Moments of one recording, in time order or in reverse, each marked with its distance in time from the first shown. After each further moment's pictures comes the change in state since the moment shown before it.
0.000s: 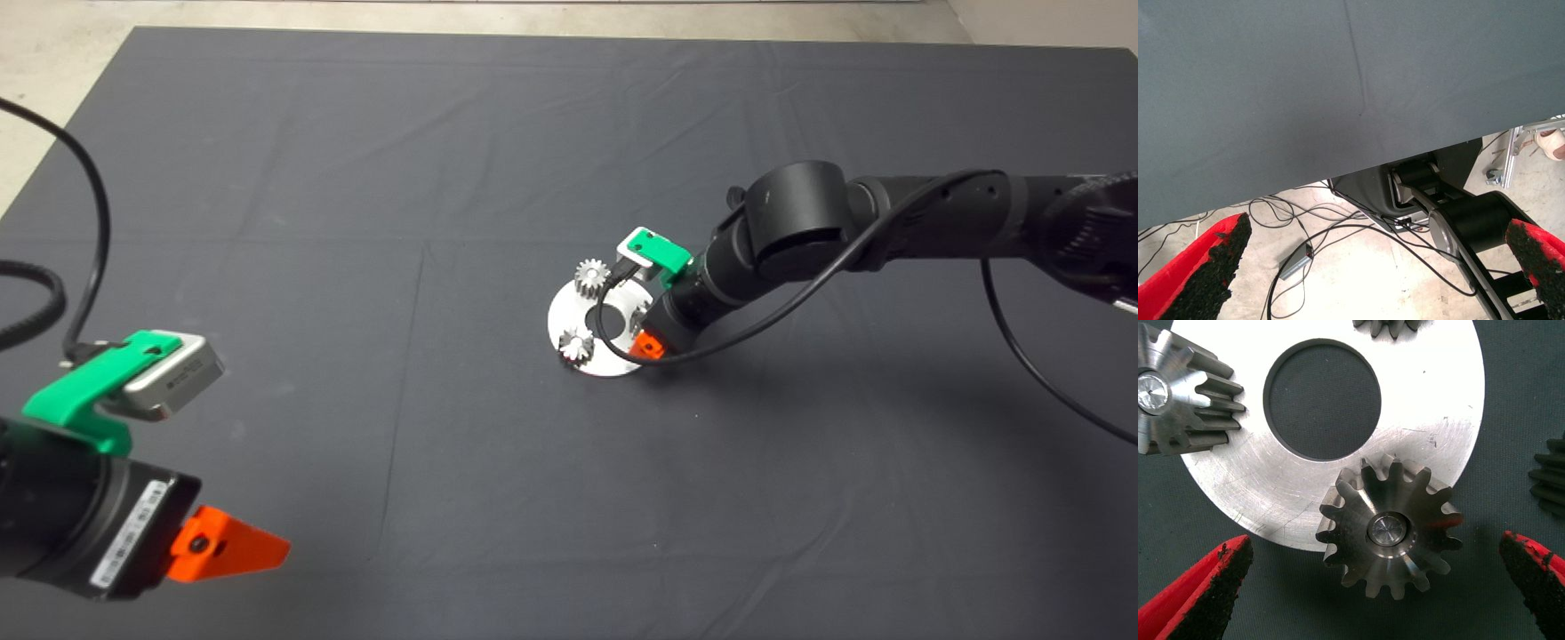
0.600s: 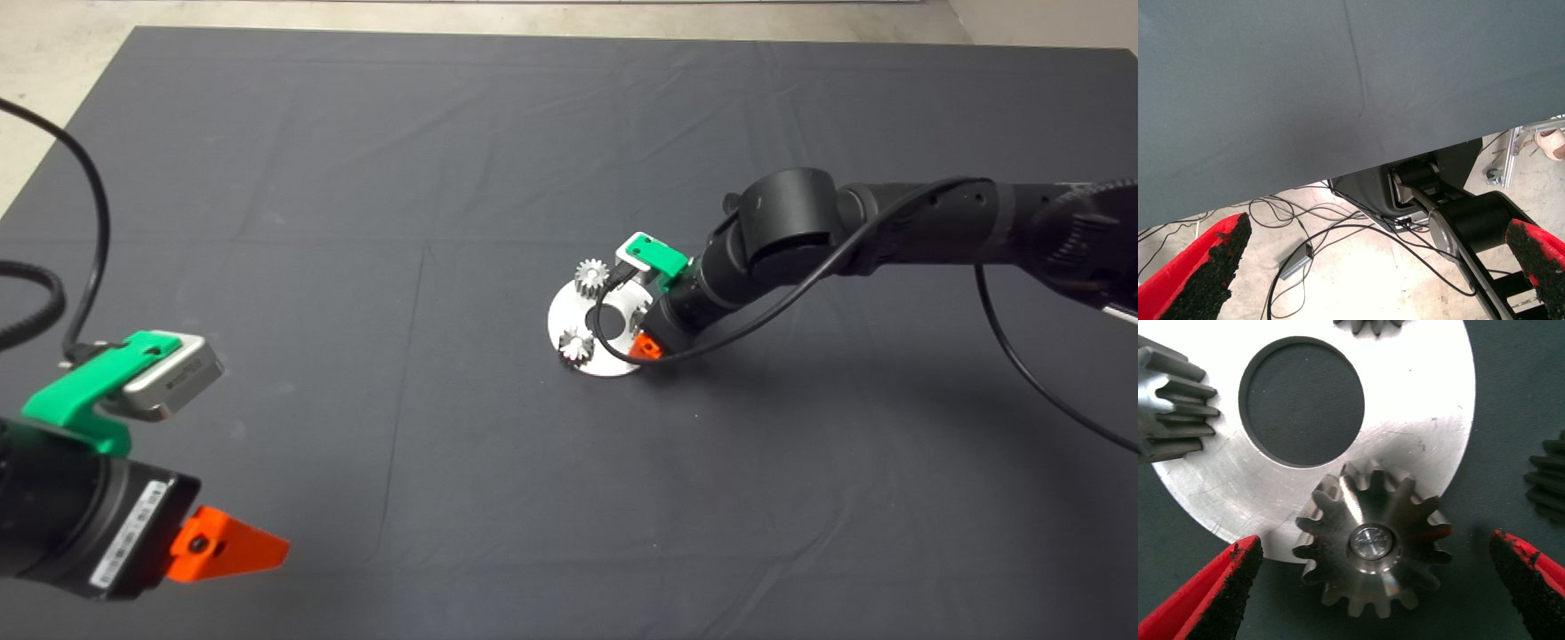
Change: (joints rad) left arm 0.000 -0.005 0.000 0.000 0.000 0.000; right arm -0.013 0.005 -0.023 -0.019 0.004 -0.004
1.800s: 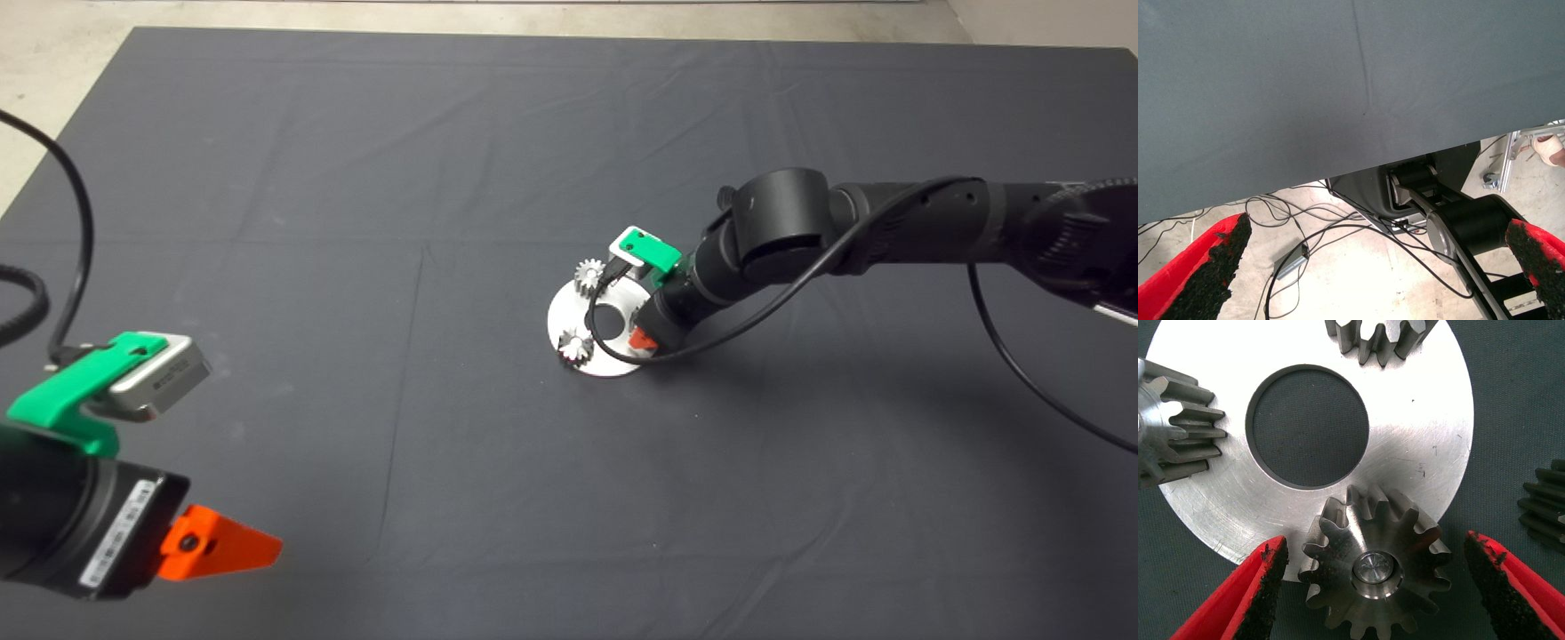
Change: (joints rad) left arm 0.000 -0.022 0.000 0.000 0.000 0.000; right arm 0.000 0.017 -0.009 -0.027 0.000 -0.021
